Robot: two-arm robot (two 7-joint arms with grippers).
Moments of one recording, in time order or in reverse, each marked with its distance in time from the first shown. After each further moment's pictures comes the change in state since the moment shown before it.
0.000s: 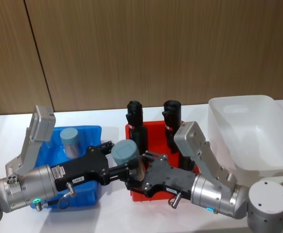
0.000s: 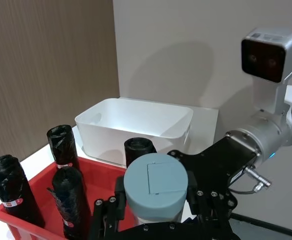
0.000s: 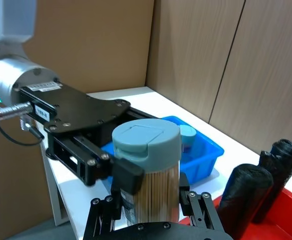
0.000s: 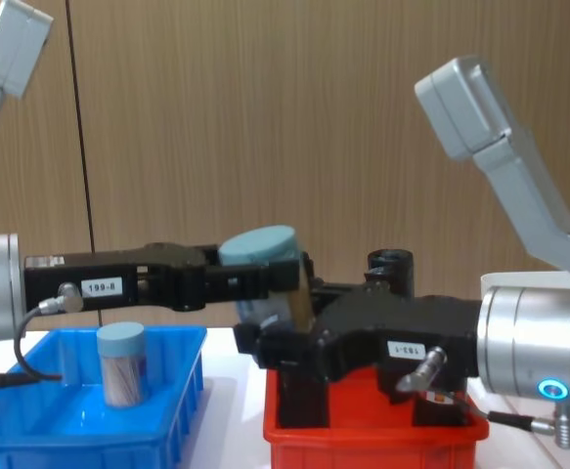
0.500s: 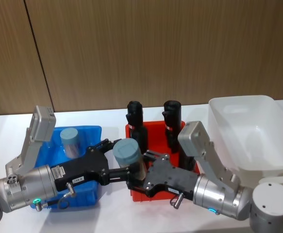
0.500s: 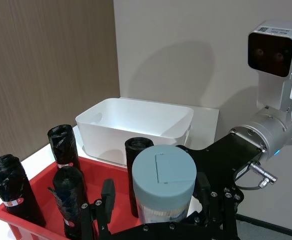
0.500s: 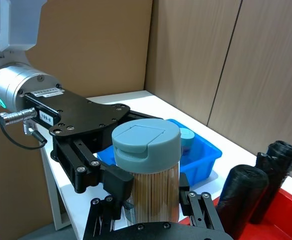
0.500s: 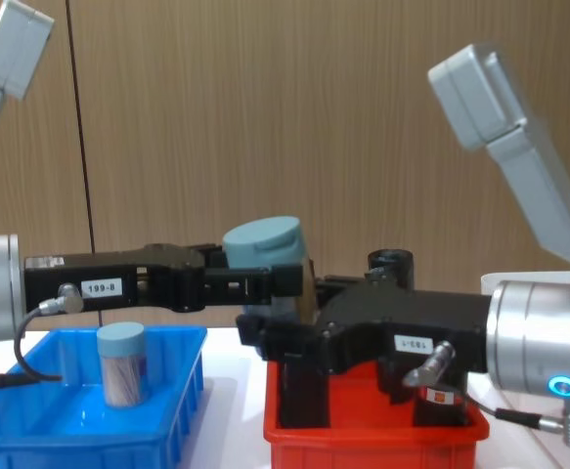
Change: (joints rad) left arm 0.000 0.000 0.000 0.000 0.001 0.000 0.002; right arm -0.015 0.016 -0.001 -0.029 0.027 -0.002 -0.010
